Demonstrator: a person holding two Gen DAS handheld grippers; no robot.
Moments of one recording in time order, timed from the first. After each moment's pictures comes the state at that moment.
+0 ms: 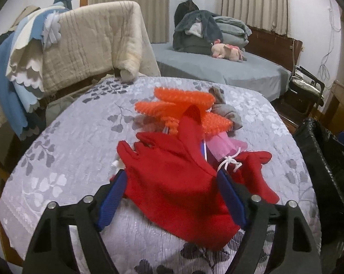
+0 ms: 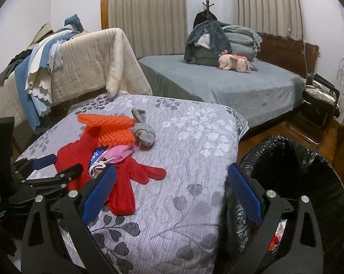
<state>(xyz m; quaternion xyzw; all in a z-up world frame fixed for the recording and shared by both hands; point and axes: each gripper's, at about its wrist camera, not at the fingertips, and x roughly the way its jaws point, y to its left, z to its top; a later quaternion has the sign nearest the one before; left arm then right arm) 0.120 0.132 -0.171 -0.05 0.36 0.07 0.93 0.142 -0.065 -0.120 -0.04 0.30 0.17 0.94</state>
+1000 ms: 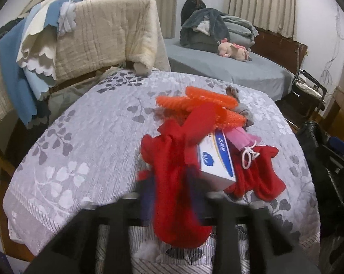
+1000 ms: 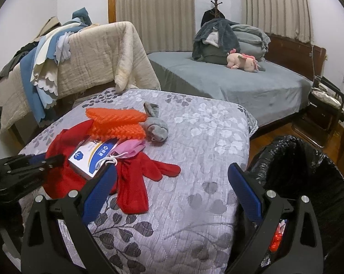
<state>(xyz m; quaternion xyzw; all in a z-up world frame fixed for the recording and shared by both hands) 0.098 0.167 -0.166 -0.07 0.37 0.08 0.92 0.139 -0.045 -0.125 -0.06 0.30 0.19 0.93</state>
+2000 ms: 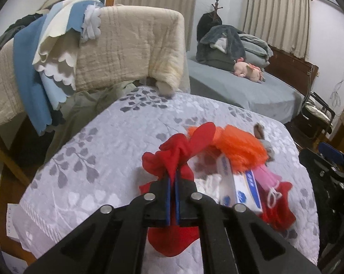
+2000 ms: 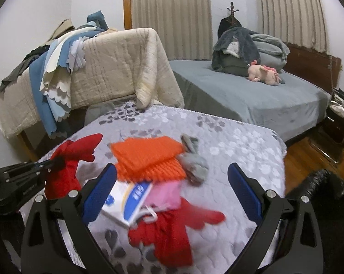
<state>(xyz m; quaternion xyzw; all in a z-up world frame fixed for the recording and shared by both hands) 0.111 0.226 -0.139 -0.10 0.33 0.11 0.93 0.184 0.033 -0.106 -0.05 0.28 0.24 0.93</state>
